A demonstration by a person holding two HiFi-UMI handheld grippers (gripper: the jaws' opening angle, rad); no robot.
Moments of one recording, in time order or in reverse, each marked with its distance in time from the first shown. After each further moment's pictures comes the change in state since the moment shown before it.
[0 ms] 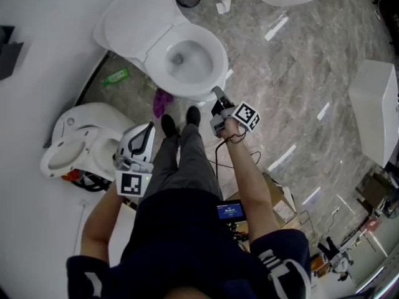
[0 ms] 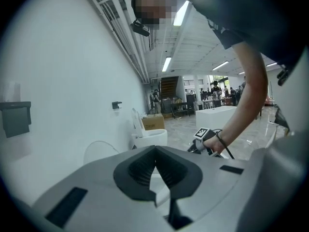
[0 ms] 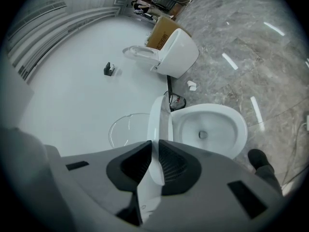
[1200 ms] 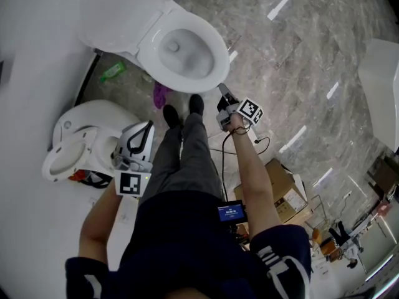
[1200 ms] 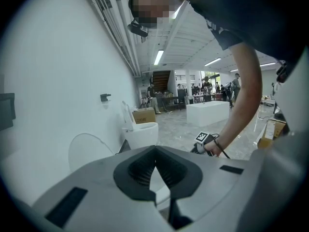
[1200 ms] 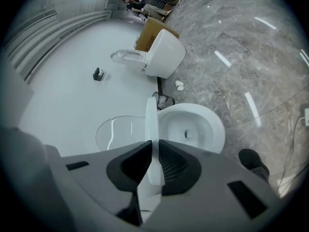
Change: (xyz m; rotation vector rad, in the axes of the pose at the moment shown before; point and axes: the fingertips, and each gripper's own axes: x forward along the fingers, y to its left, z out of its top) left arm 0.037 -0.034 -0.035 0.025 0.071 -0.109; right arm -0.012 -0.127 0.005 0.063 -0.011 -0.025
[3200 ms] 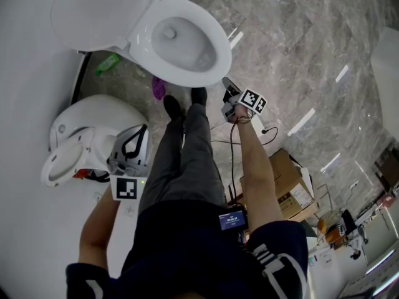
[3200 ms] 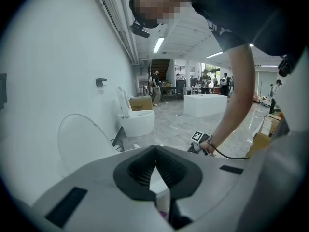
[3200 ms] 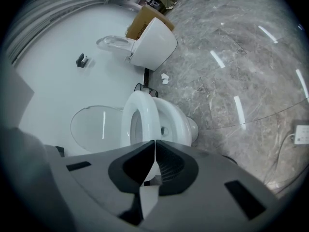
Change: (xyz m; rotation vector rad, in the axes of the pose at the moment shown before) left arm 0.046 -0.012 -0.068 -0.009 0.125 -0.059; right arm 0.037 -0.135 0.007 -0.053 0.099 -0.155
